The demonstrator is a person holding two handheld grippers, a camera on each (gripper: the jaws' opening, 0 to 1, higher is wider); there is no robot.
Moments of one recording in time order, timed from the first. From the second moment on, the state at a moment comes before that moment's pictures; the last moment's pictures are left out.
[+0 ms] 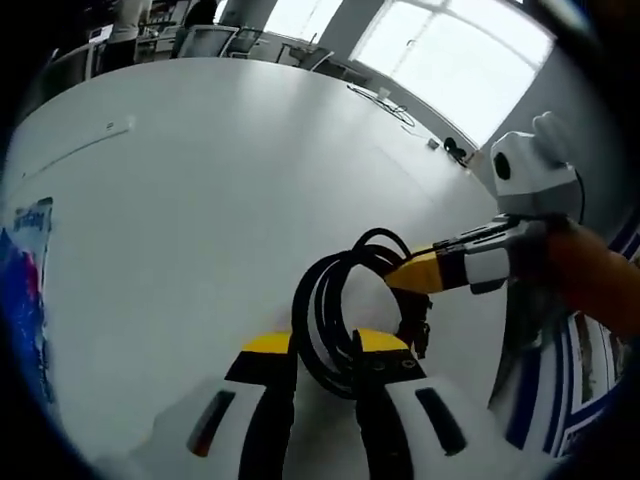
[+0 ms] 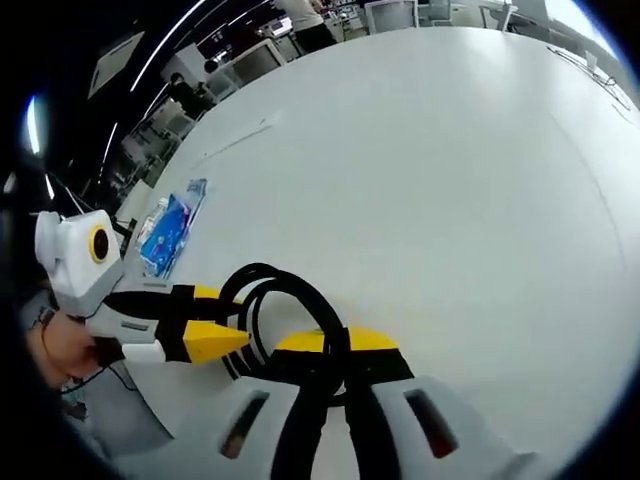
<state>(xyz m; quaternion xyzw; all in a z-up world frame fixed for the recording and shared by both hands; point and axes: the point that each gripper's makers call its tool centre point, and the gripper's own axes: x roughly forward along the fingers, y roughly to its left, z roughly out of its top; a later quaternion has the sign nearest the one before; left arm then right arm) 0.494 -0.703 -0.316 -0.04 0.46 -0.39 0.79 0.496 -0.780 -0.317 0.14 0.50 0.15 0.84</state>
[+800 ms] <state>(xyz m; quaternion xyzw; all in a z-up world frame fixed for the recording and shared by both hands) 0.499 -0.725 -0.307 -0.04 0.45 -0.40 0.79 0.496 -0.800 -0.309 0.15 0.51 0.14 0.84</state>
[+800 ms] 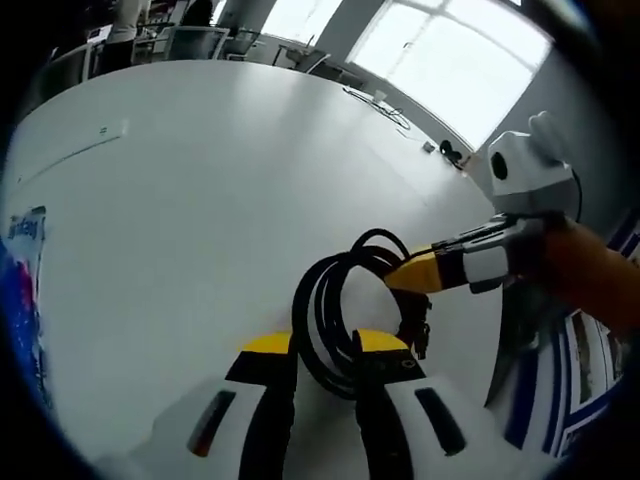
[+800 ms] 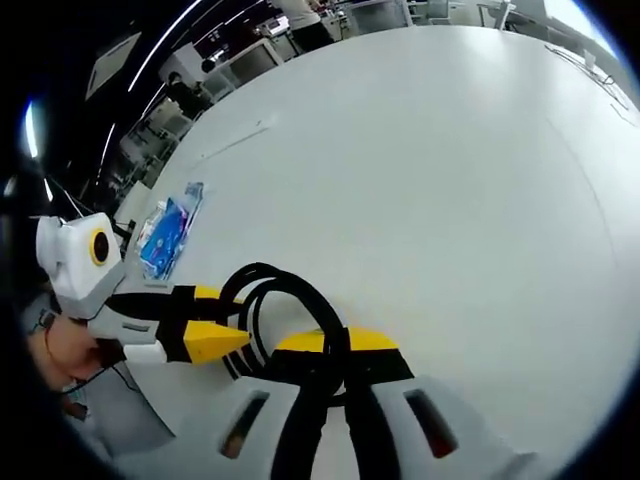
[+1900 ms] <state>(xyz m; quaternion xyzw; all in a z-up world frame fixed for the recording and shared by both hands) 0.494 -0.705 -0.333 -0.03 0.48 -0.40 0.78 0.493 -0.781 -0.331 0.15 0.52 0.14 0.83</state>
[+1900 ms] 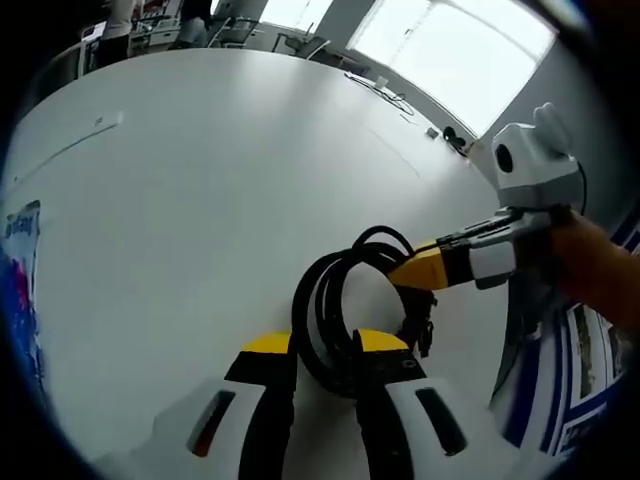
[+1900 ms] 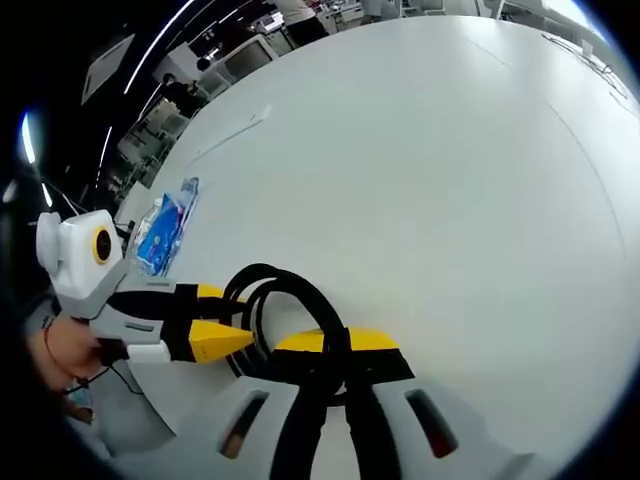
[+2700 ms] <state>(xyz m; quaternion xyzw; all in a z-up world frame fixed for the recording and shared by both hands) 0.494 -0.704 -0.333 -0.02 0.47 -0.40 0.79 0.491 -0.780 -0.335 0.16 0.52 0.14 0.83</state>
